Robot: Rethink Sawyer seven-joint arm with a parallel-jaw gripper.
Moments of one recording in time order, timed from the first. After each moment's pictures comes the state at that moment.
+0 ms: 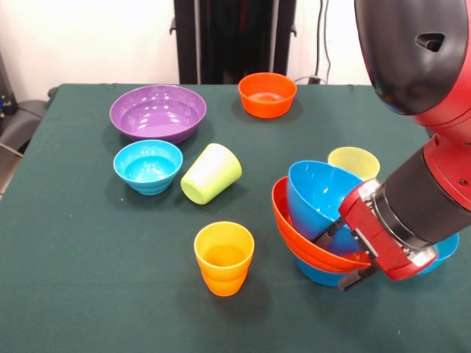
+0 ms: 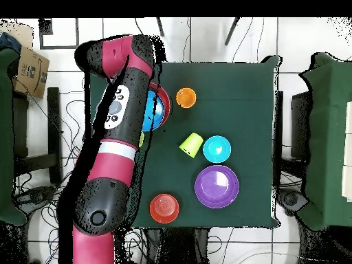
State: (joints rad) arm 0.09 0.29 -1.12 0.28 0.69 1.25 2.63
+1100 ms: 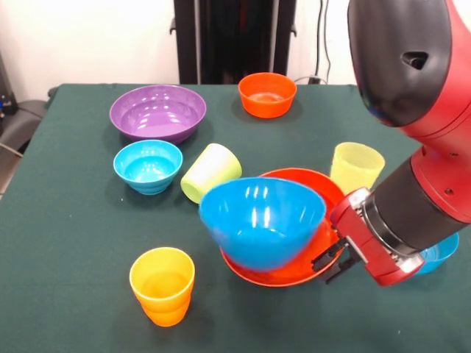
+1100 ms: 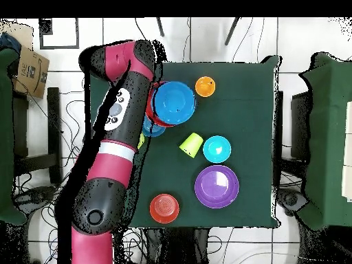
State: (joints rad) arm 0.10 0.31 -1.13 0.32 0.68 1.19 2.63
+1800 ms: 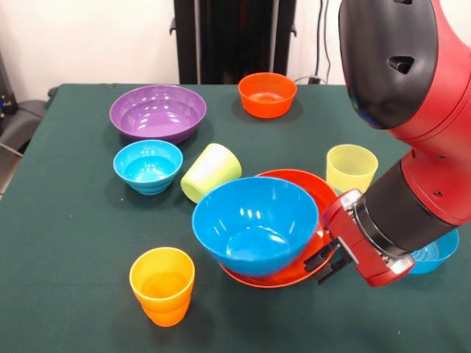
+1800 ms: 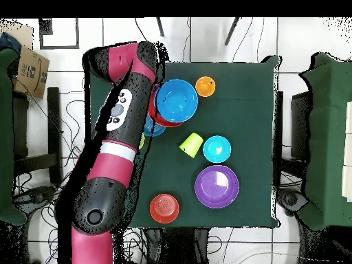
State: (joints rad) arm 0.10 0.31 -1.13 0.34 0.68 1.18 2.63
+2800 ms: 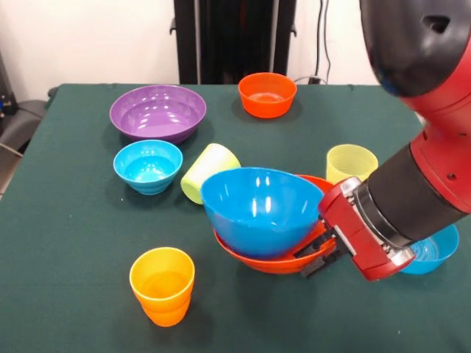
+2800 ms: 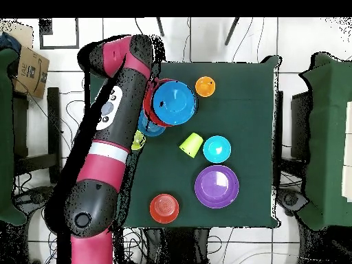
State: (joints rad) arm 0.10 0.29 -1.24 0.34 0.68 1.18 2.63
